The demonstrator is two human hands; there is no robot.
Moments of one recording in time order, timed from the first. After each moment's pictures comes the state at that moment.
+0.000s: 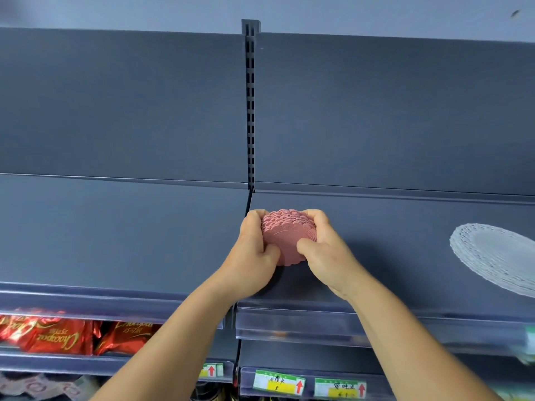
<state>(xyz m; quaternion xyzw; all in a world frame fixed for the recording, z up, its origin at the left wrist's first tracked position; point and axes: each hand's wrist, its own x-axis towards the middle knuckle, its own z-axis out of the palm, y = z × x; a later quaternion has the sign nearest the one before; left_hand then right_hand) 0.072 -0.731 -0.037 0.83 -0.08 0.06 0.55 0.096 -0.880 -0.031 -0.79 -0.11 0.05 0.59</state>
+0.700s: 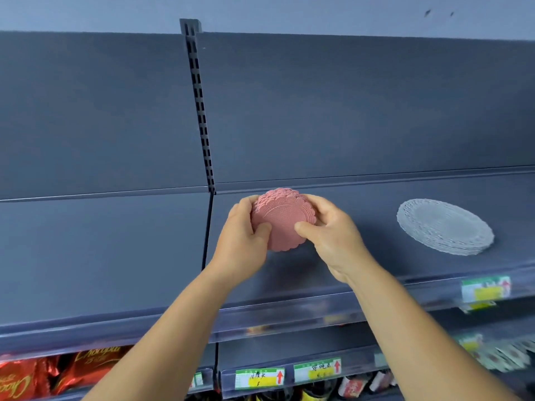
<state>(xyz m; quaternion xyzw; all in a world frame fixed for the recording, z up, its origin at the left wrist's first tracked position) 0.081 -0.771 -0.018 0.83 -0.09 0.10 0.54 0.088 -0.925 -0.024 -0.74 -0.04 -0.08 0.66</state>
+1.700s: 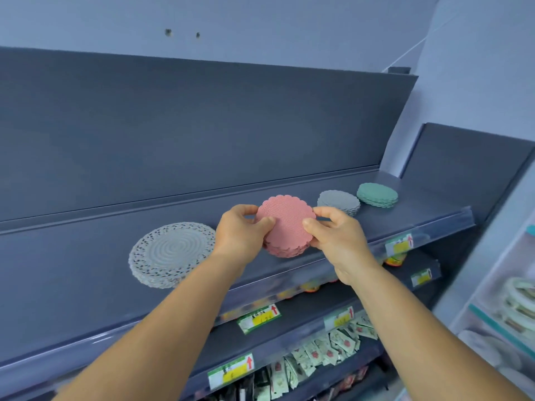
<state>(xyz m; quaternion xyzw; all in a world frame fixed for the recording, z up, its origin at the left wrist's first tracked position) 0.090 -1.245 0.002 0.77 -0.06 -0.03 0.63 0.034 -1.393 -0.002 -0.73 0.17 -0.18 0.63</state>
